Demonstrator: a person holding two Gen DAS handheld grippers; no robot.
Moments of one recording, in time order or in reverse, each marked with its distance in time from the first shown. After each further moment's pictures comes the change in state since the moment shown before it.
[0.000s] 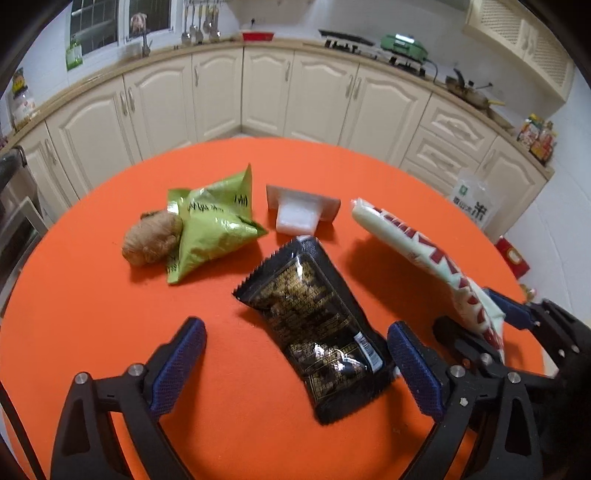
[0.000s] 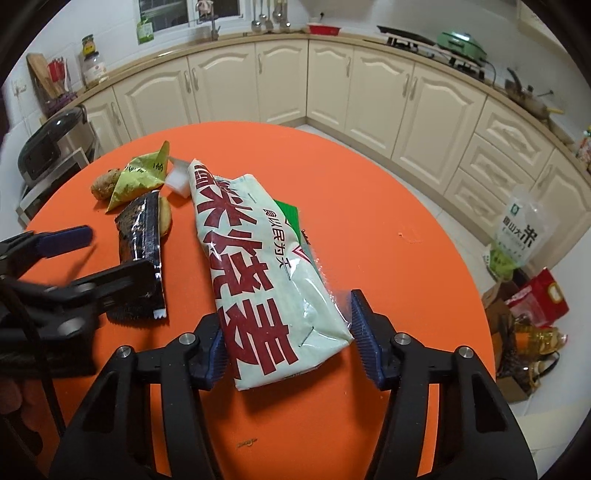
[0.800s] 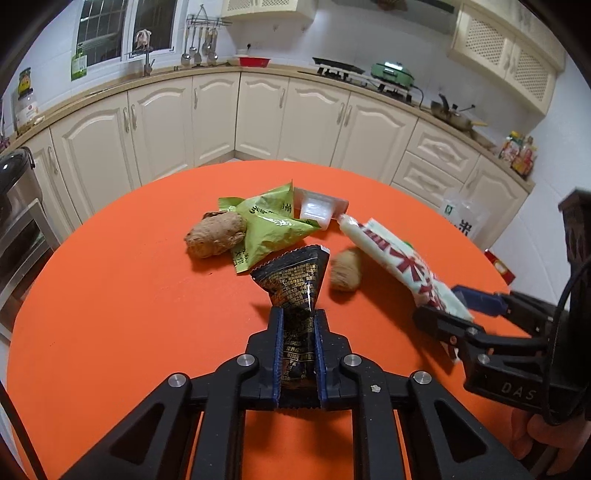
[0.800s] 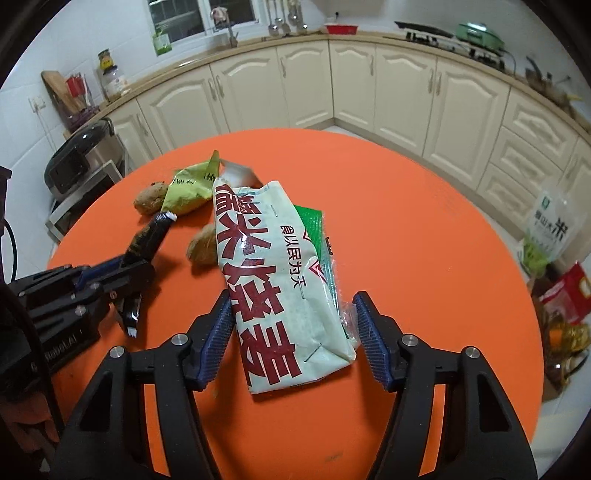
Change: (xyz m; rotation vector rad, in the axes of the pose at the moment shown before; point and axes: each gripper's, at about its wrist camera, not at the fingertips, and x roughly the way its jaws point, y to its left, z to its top) left arm -0.010 0.070 -0.032 0.005 -0.110 -0.091; right arm -0.001 0.024 0.006 0.073 -0.008 0.151
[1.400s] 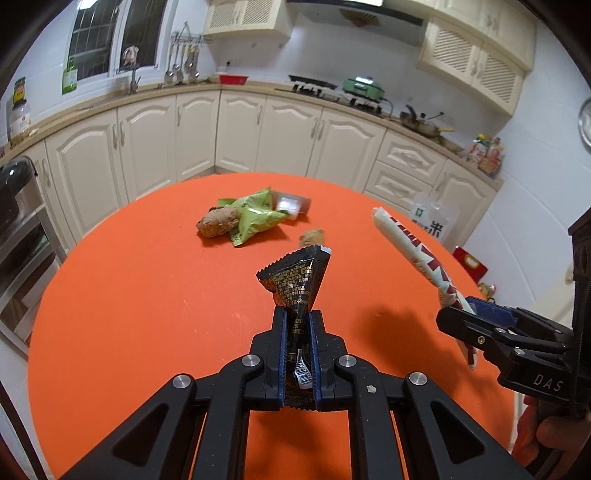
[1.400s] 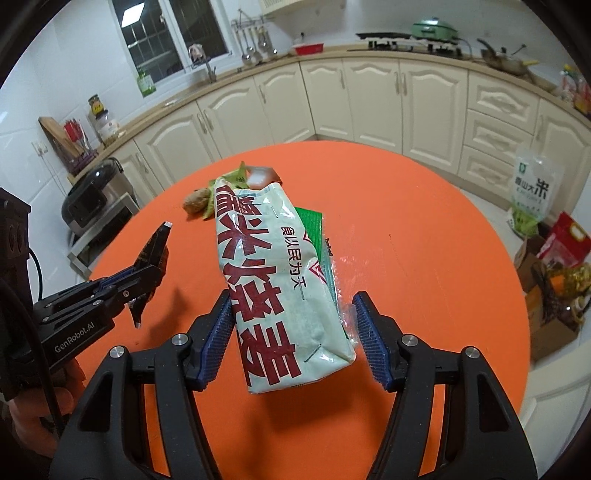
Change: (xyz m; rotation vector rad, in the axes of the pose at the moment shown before) left arm -0.097 0.004 -0.066 0.046 -0.067 -0.082; right arm -0.090 0.022 -0.058 0.151 -0.118 -0.014
